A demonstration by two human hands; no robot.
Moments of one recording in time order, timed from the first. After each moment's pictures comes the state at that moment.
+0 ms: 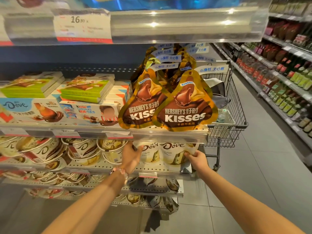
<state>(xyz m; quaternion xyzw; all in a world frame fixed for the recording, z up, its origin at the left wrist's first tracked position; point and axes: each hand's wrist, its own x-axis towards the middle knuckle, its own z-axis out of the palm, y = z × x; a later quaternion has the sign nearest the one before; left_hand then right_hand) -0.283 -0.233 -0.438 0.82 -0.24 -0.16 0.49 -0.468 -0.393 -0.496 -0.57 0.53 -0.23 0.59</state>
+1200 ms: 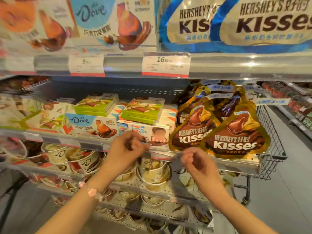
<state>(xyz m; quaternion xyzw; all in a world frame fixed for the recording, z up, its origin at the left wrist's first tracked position) -0.218 -0.111 -0.276 0.71 -0.40 -0.12 0.57 -0.396 -0.248 -0.319 -0.74 0.18 -0.34 0.55</state>
